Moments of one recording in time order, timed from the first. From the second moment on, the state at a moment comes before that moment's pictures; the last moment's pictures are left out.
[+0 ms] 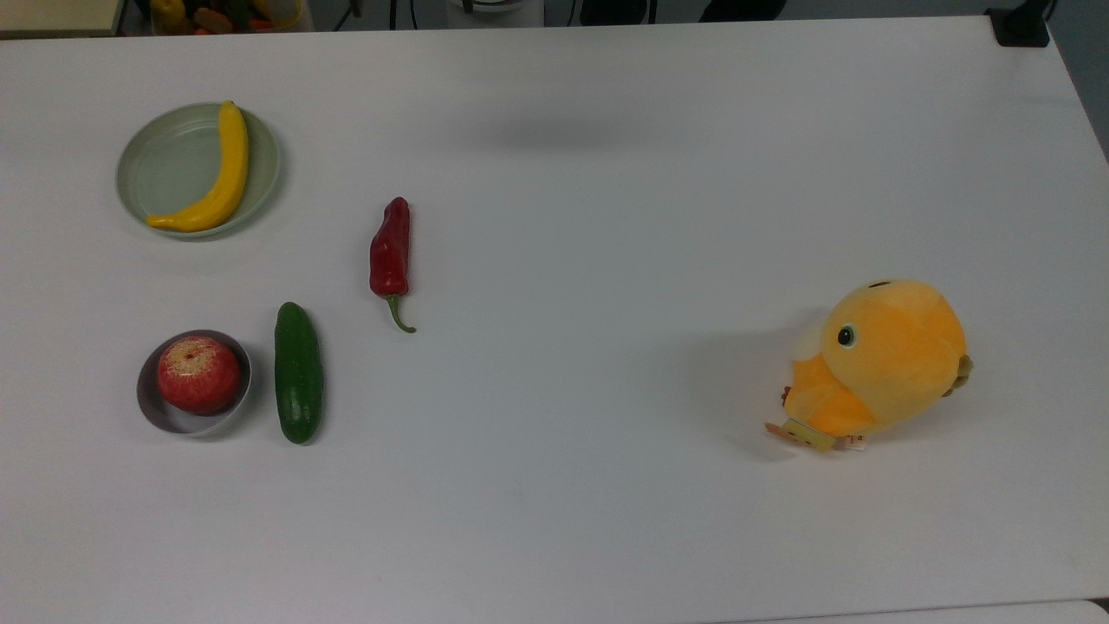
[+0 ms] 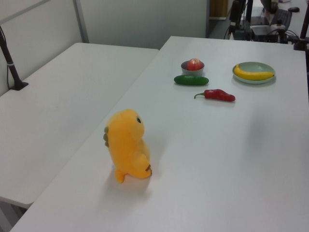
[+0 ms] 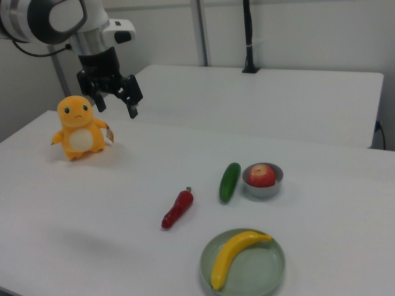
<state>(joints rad) 0.07 -0.05 -0.07 -1.64 0.04 1.71 -0.07</state>
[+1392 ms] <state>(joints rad) 0.07 0.12 -0.08 -1.77 0.04 1.92 -0.13</state>
